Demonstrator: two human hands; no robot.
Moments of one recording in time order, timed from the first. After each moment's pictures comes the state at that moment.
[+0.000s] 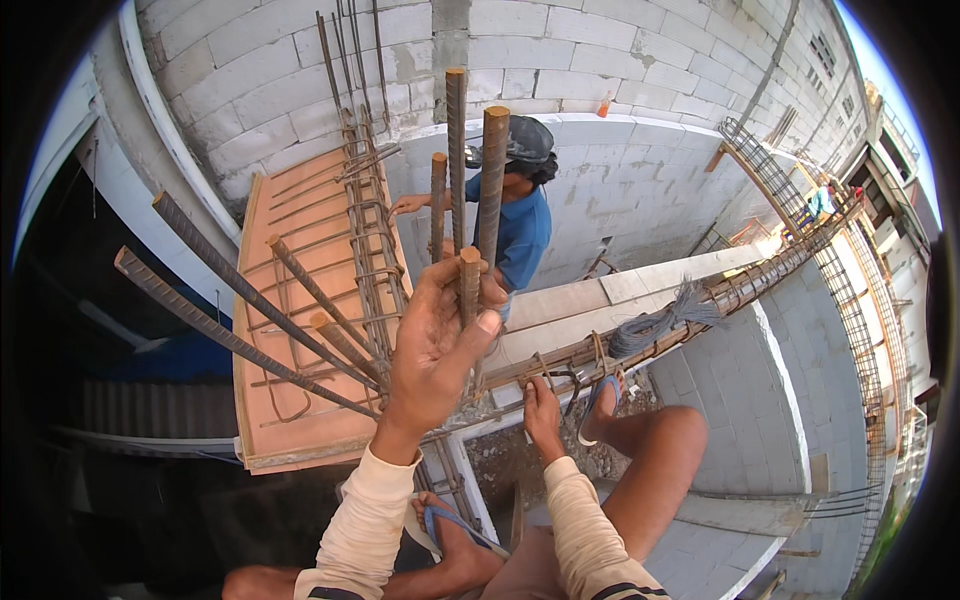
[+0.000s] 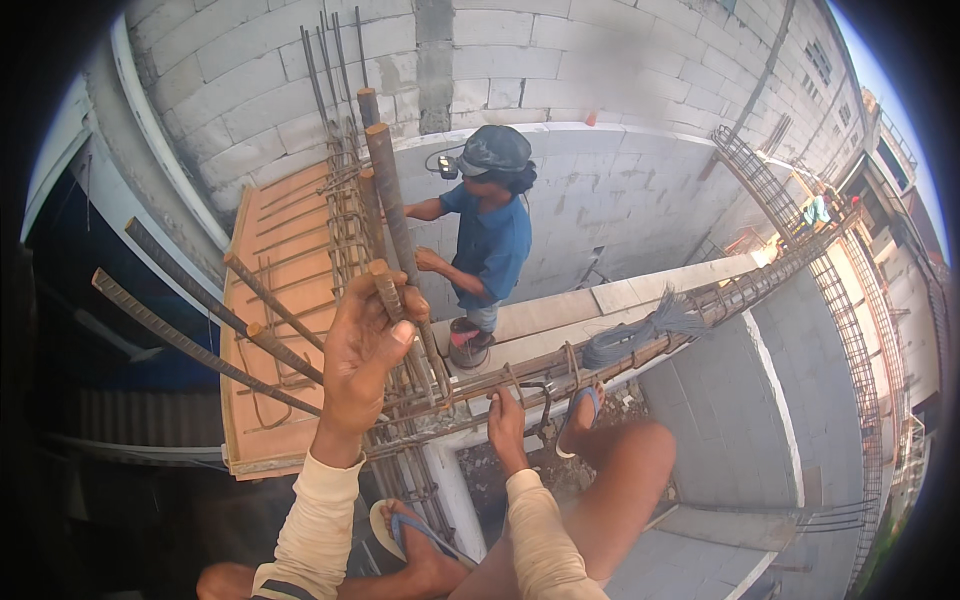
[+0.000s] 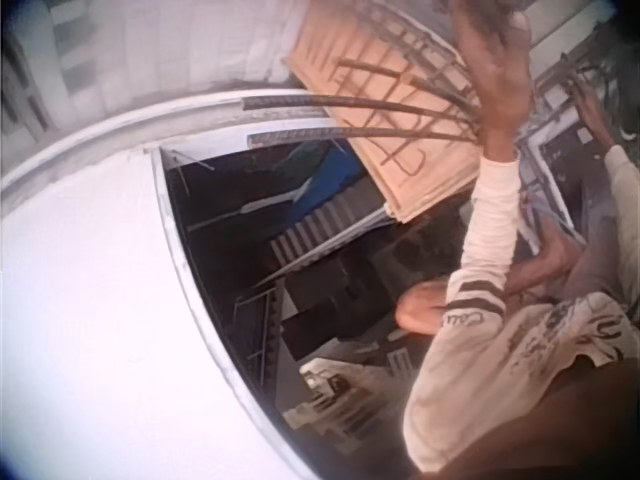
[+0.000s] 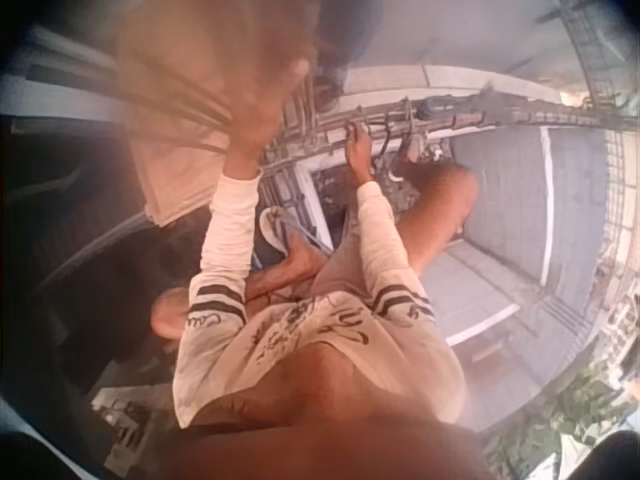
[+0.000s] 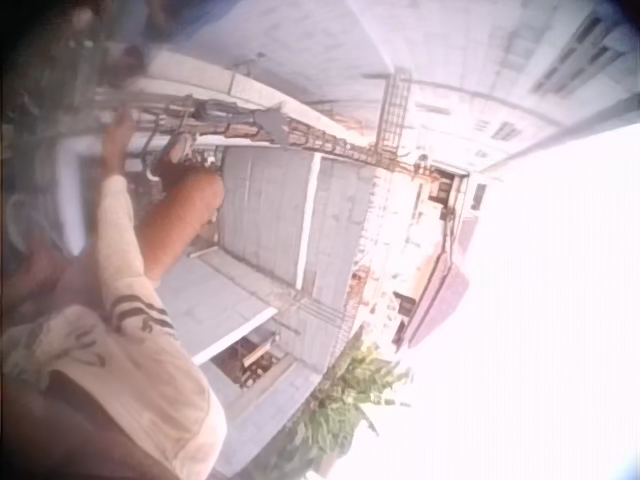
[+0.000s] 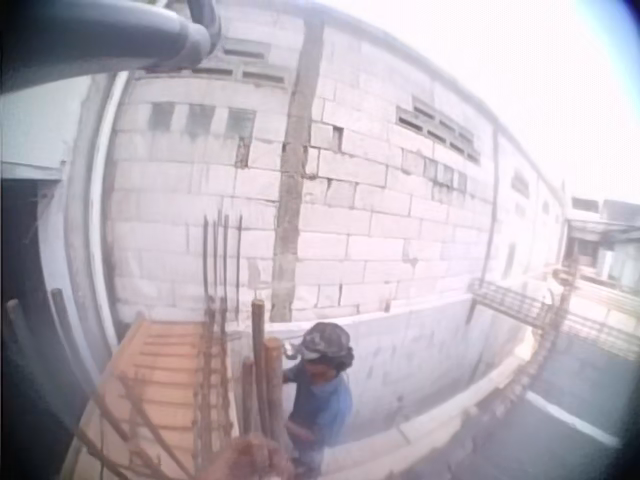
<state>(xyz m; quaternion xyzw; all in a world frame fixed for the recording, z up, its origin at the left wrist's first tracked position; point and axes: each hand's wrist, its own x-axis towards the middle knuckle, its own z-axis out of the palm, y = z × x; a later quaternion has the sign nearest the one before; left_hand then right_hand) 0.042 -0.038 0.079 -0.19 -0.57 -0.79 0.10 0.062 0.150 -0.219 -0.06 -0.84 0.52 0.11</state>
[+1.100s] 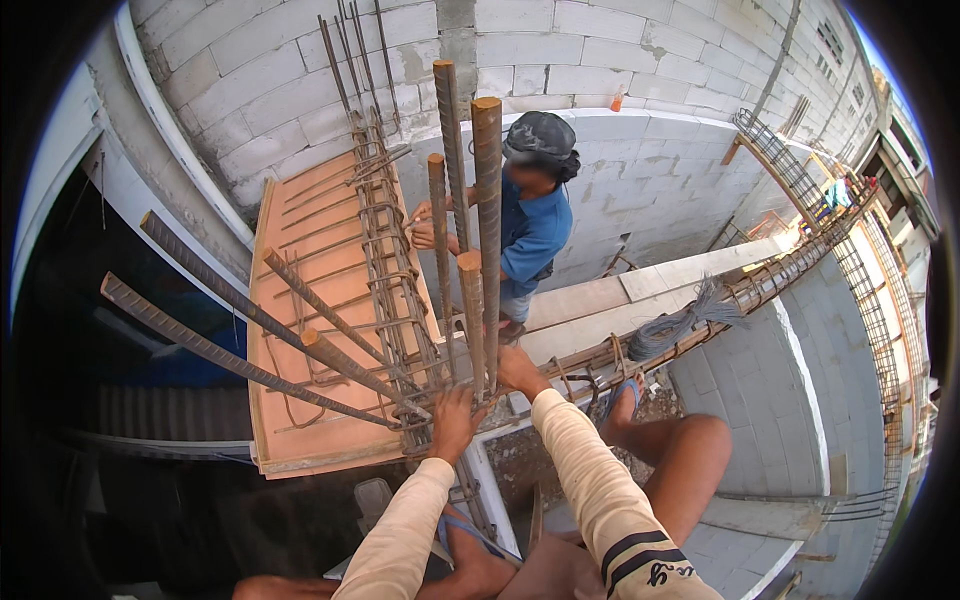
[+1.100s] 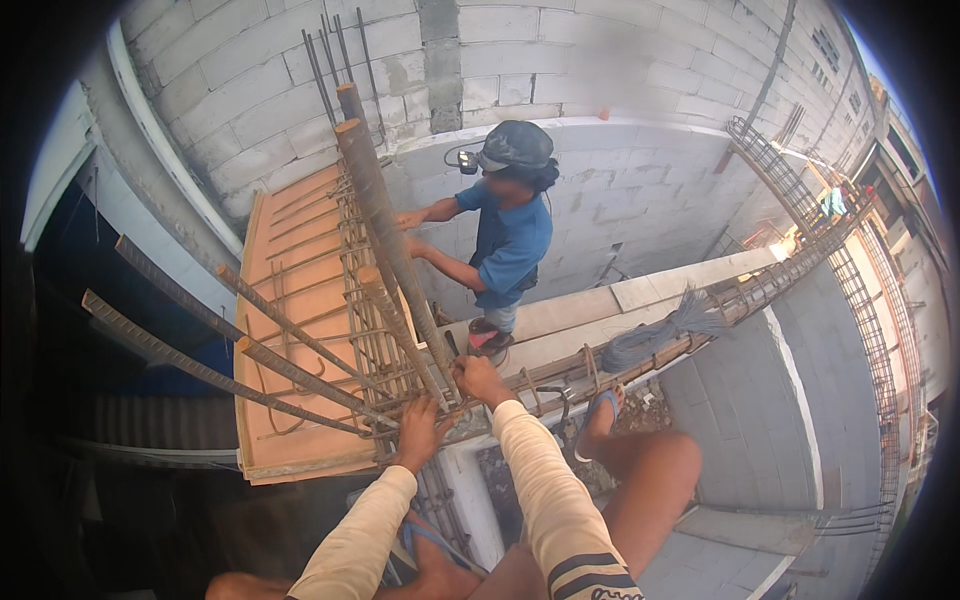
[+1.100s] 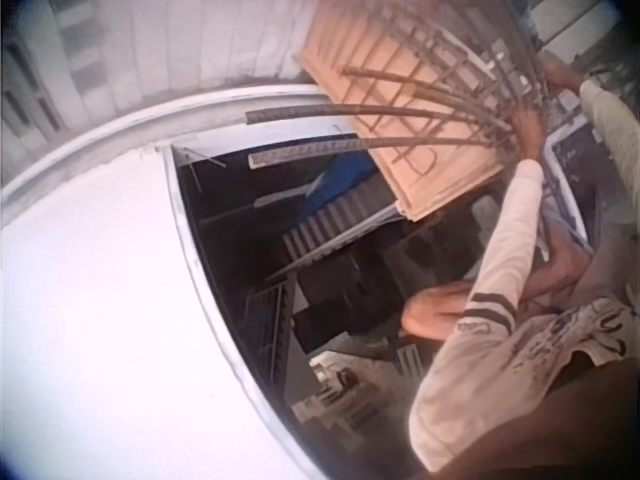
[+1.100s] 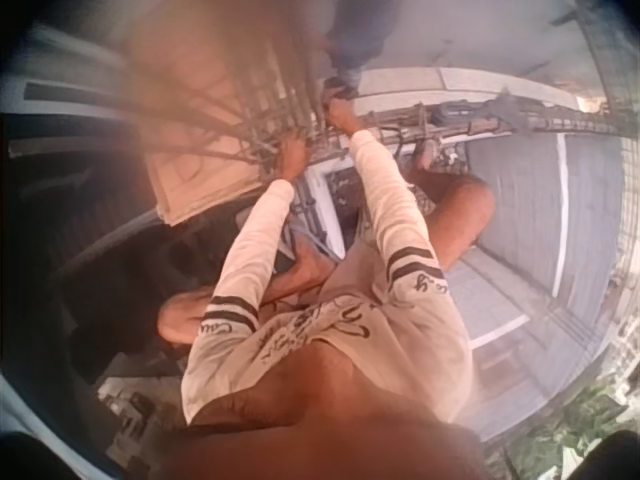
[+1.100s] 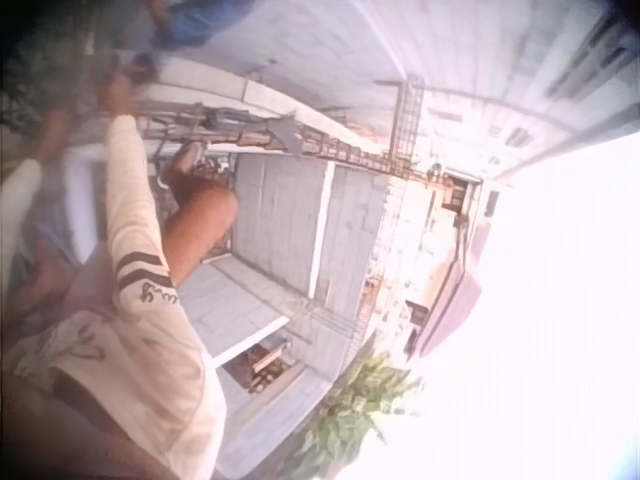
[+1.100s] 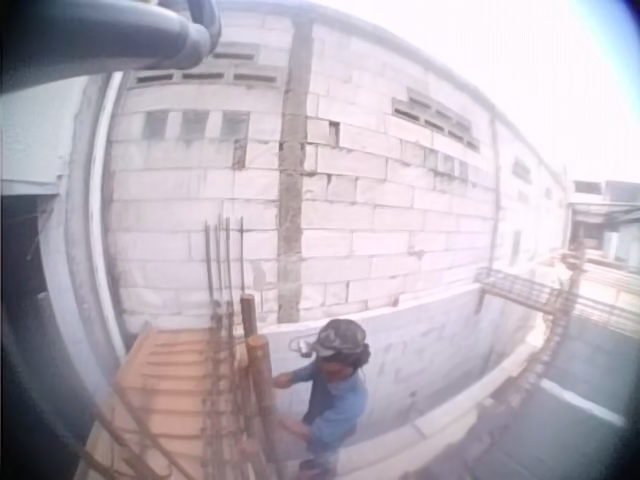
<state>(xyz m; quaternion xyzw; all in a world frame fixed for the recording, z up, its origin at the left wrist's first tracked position) 0.061 -0.064 -0.232 -0.09 -0.95 -0.28 0.06 -0.062 0.102 -0.238 0.18 -0.92 0.34 -0.10</state>
